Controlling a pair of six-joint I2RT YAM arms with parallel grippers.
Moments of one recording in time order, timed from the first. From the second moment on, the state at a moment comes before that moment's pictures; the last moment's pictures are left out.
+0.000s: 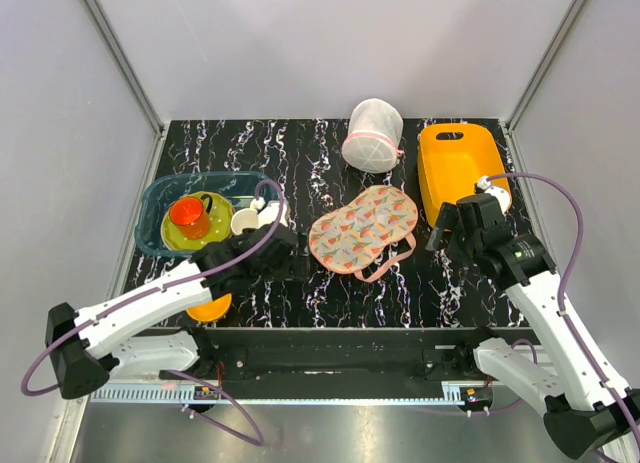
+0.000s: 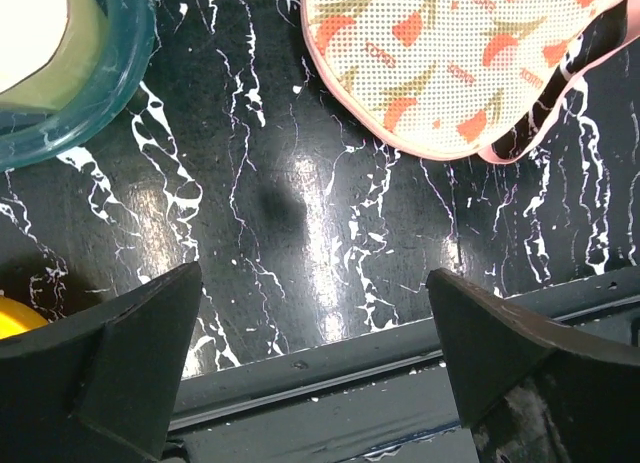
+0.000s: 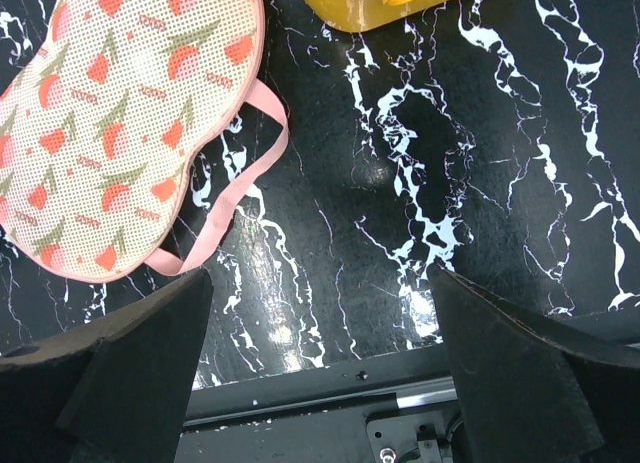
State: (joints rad) left arm -0.97 1.09 0.95 -0.78 -0.37 -0.74; right arm 0.38 0.88 1.03 -1.02 0.30 0.61
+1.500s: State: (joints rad) left arm -0.74 1.63 0.87 -0.10 0.09 -0.91; right arm 0.38 0.91 0.97 -0.90 0.16 0.66
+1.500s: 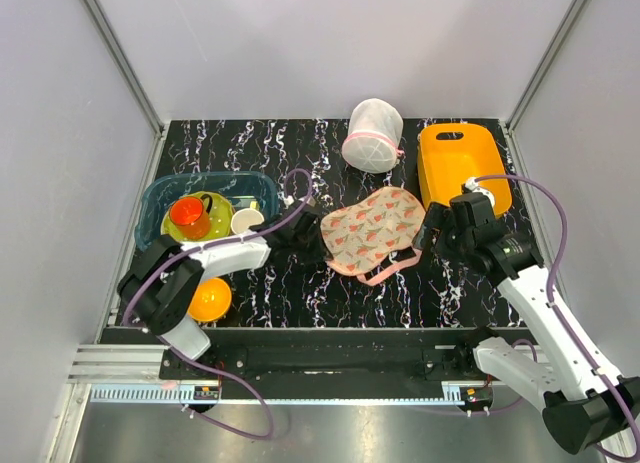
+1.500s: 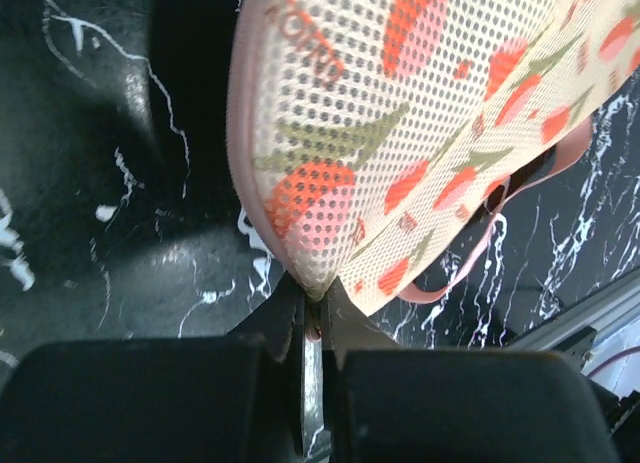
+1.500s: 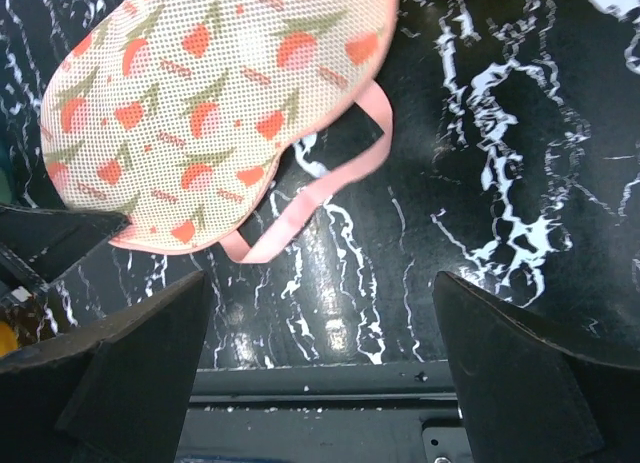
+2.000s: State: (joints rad) left arm -0.70 1.10 0.86 -0.36 0.22 -0.87; right arm 0.42 0.91 0.74 -0.67 -0.10 0.77
